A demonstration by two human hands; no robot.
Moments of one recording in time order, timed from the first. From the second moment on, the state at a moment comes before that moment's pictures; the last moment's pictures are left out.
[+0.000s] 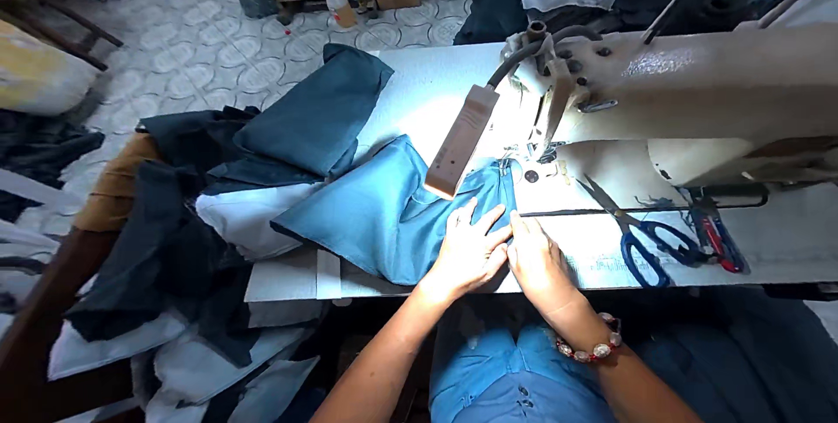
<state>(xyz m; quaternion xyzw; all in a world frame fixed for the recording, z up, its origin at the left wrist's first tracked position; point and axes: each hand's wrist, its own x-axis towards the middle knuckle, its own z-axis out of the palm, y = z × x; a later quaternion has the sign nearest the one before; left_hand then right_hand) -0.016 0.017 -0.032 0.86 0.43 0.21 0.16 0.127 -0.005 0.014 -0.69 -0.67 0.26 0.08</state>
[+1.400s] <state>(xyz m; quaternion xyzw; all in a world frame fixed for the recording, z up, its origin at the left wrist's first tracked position) -0.108 0.013 0.024 0.80 0.59 0.03 0.04 0.144 0.060 -0.026 -0.66 -0.65 0.20 0.32</state>
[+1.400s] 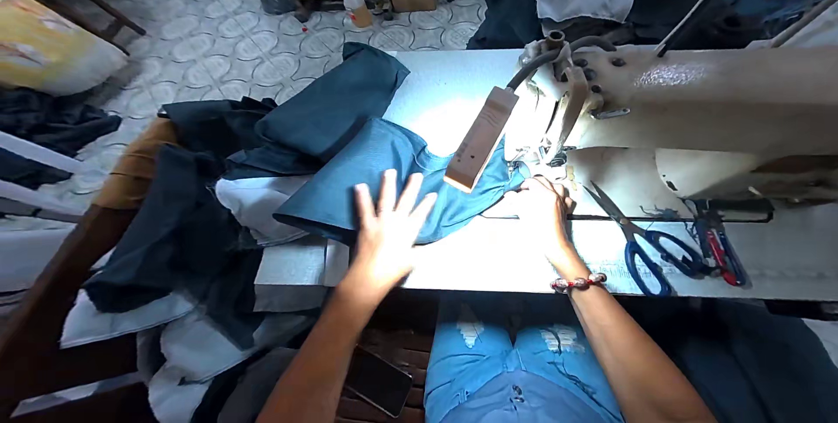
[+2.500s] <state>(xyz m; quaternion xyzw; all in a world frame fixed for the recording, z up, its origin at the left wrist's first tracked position) -0.018 0.006 0.021 0.86 0.47 0.12 0.16 0.144 -0.013 -0.007 -0.67 -0.68 0.13 0.28</state>
